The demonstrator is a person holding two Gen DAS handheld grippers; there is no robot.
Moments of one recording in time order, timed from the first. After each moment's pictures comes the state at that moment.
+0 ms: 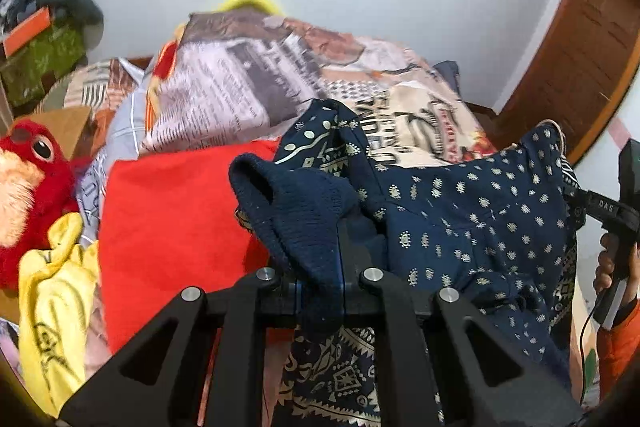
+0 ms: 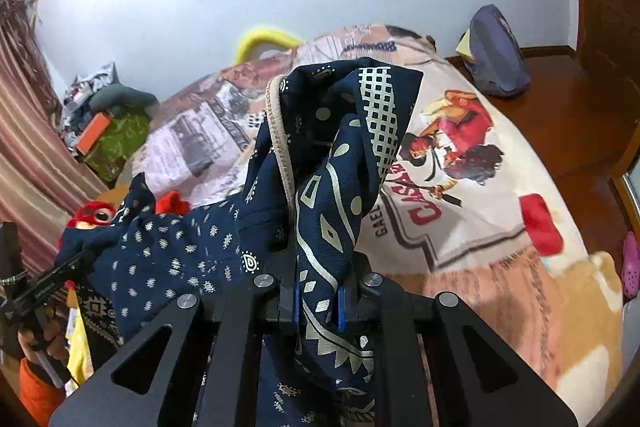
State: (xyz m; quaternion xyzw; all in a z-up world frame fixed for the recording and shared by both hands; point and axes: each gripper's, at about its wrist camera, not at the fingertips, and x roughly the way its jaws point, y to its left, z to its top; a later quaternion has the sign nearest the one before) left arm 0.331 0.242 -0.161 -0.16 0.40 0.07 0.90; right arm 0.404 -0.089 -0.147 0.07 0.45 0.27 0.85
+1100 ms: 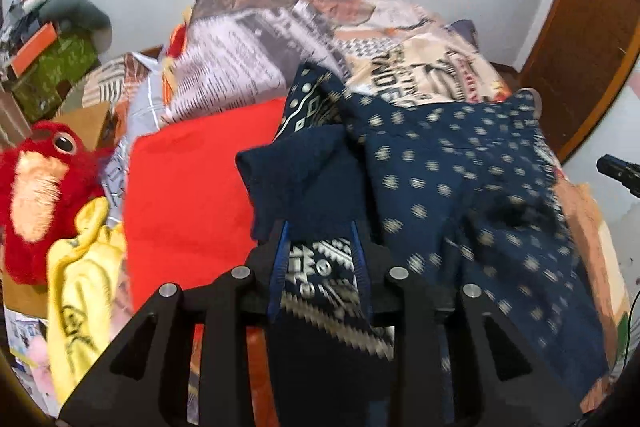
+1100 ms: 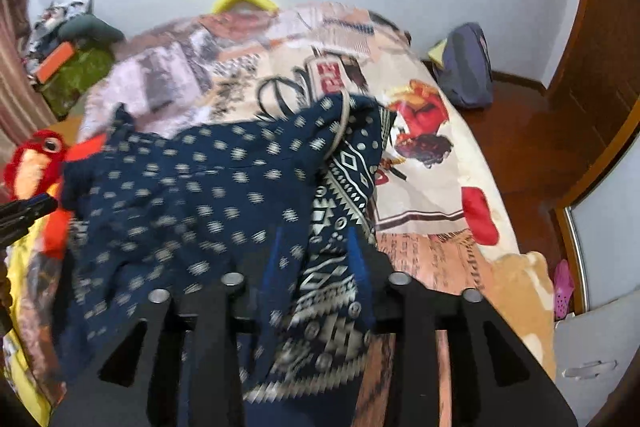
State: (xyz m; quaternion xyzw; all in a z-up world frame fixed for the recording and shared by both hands) left arm 0.288 0.211 -0.161 -0.08 0.45 0.09 0.89; right arm 0.347 -0.092 -0.114 -0.07 0.46 0.22 0.86
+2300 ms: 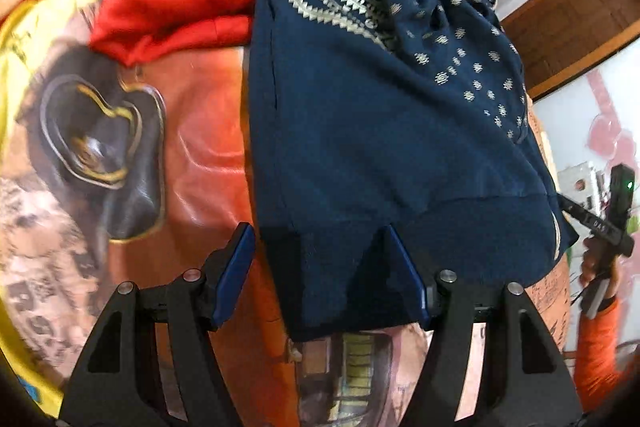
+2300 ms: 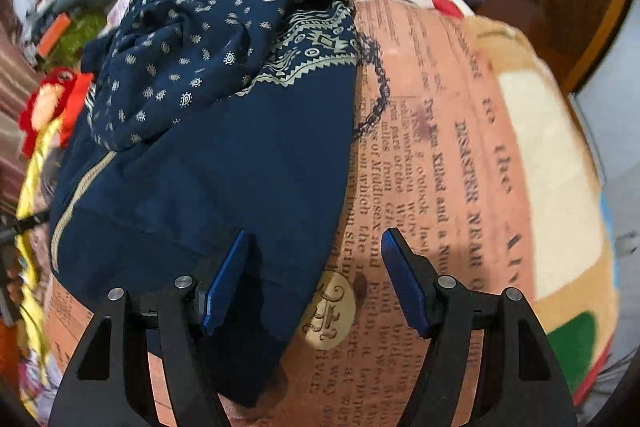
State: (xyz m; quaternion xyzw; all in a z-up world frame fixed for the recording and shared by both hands) left arm 0.128 0.197 -0.272 -0.25 0.55 -0.01 0.80; right arm 0.206 -0.170 -0.205 -0.02 0.58 0.20 0.79
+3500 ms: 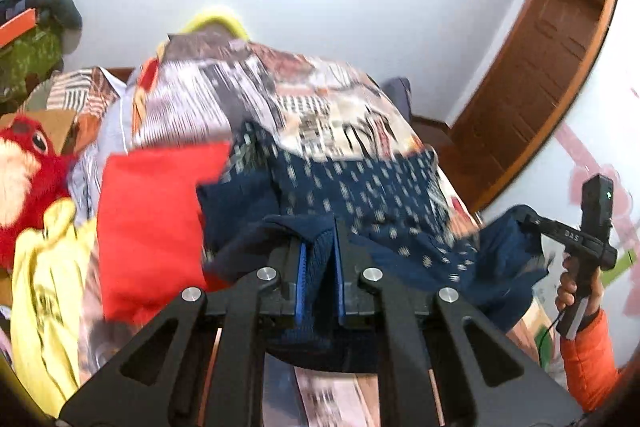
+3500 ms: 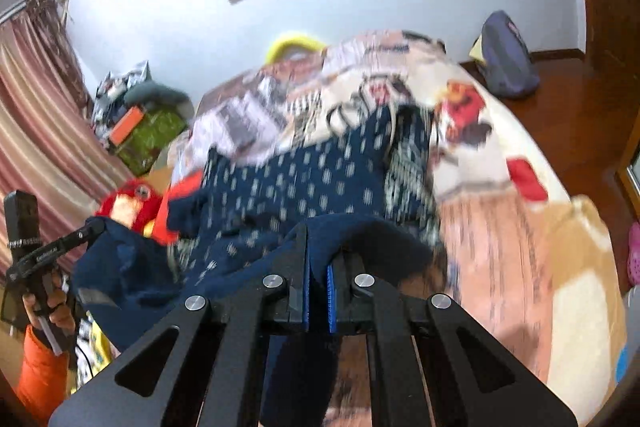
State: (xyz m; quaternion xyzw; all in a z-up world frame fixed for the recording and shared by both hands) left arm 0.248 0.213 -0.095 -0.18 0.35 0.00 0.92; right arm 0.313 -0.127 -0.104 0.09 0.42 0.31 0.85
